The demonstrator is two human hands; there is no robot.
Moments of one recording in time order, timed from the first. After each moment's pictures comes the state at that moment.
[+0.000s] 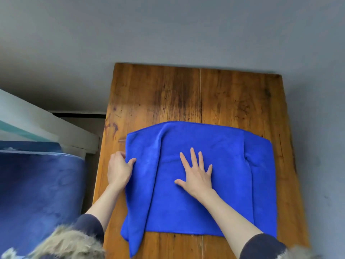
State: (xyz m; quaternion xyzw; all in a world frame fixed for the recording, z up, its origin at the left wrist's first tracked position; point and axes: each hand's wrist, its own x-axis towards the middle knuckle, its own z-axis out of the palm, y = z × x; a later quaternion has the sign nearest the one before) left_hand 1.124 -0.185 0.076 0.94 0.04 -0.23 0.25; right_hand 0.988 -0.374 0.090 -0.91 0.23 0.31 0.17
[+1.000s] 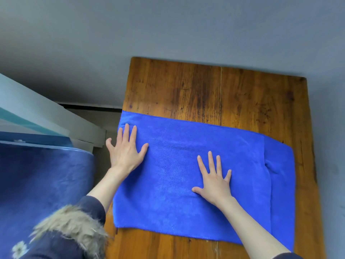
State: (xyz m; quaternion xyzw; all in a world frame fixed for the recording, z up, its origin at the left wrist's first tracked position) left_hand 1.180 -0.167 0.068 0.96 -0.18 -0.20 0.01; right_hand 0.991 -0.370 0.085 -0.89 0.22 0.37 0.11
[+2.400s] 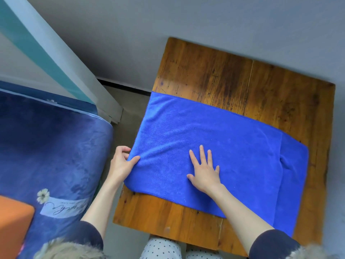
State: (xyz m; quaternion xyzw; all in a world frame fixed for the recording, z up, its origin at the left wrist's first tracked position) left_hand 1.090 -0.055 0.089 0.84 0.18 -0.28 0.42; right_hand 0.997 -0.293 0.099 -0.89 0.16 0.41 0.14
